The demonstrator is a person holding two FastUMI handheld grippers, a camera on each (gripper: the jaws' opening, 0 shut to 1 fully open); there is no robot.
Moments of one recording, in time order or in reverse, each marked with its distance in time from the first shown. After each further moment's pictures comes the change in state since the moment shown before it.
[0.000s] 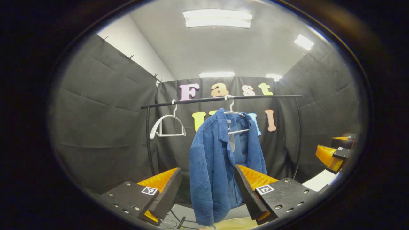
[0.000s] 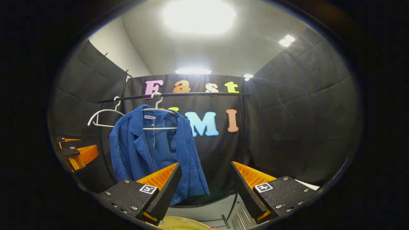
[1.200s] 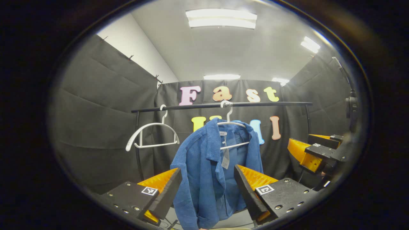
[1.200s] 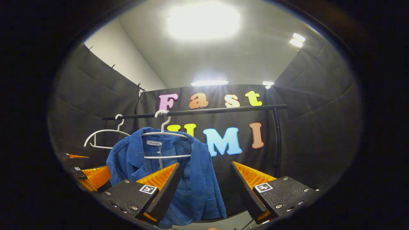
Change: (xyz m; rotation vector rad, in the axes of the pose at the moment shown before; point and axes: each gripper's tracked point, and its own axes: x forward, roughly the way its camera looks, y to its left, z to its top) left arm 0.100 -0.049 0.028 -0.038 -0.016 0.055; right arm 0.151 0.039 0.067 0.042 -0.123 0.210
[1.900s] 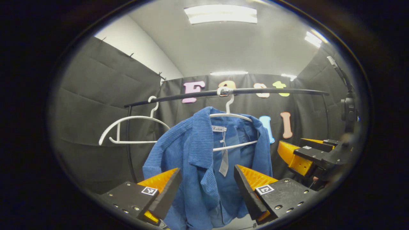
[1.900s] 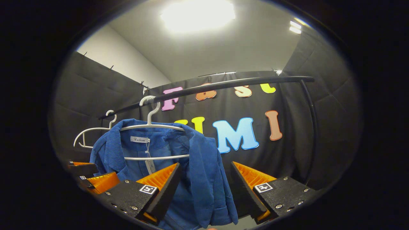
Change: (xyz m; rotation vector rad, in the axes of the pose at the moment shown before) left arm 0.094 -0.030 -0.030 0.009 0.006 0.105; right arm 0.114 -0.004 -0.045 0.076 0.055 0.124
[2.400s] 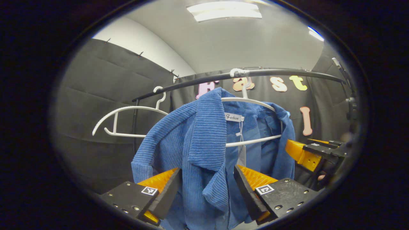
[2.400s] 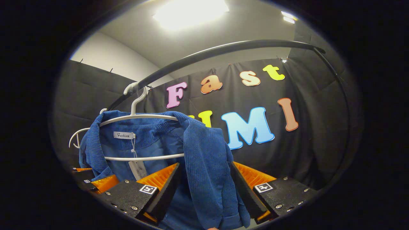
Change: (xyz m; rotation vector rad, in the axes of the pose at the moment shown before) left arm 0.055 0.014 -0.032 0.029 0.021 0.157; right arm 0.079 0.003 -0.035 0.079 0.021 0.096
